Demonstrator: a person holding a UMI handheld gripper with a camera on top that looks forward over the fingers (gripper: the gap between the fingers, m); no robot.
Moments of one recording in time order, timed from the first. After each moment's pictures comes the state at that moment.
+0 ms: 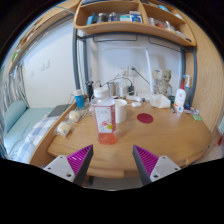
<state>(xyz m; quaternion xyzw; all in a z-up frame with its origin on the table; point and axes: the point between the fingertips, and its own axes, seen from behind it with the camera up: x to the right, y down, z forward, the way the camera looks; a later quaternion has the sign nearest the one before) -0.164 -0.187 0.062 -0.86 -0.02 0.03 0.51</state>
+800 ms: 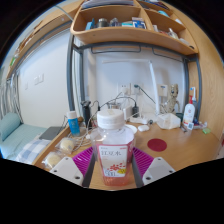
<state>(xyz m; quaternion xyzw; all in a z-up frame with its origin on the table) -0.191 -0.048 0.087 -0.80 0.00 0.03 0.60</state>
